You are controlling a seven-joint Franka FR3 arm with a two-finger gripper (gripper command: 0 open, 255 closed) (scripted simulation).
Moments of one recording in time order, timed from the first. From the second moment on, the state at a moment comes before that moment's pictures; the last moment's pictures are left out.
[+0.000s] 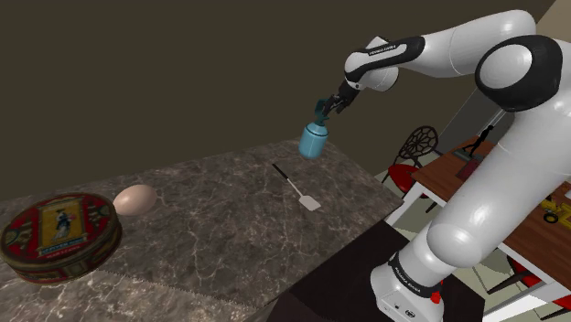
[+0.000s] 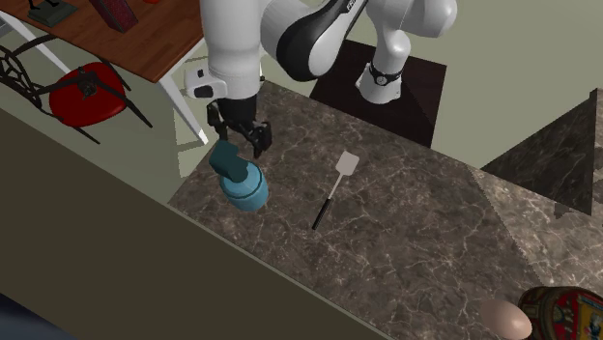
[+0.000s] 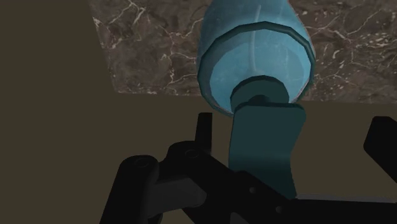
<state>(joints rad) -0.12 0.08 -0.35 -2.06 0.19 2.40 -0.50</state>
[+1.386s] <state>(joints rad) -0.13 0.16 -0.34 -2.05 0.25 2.47 -0.53</state>
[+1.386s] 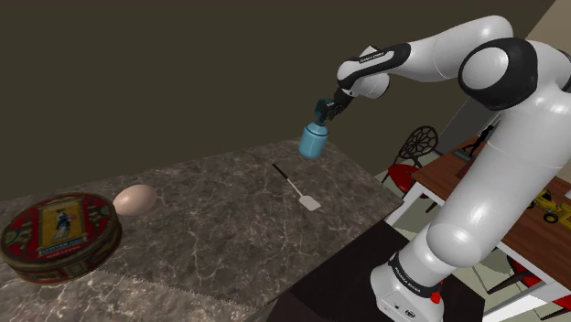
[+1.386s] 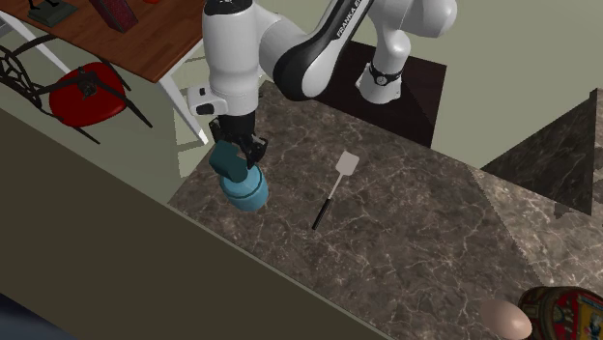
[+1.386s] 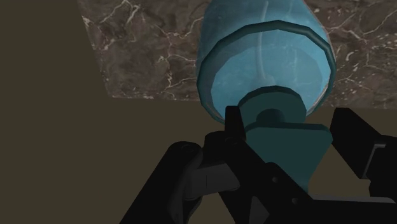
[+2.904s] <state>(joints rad) -0.12 0.06 -0.35 -1.90 0.16 2.23 -0.45</state>
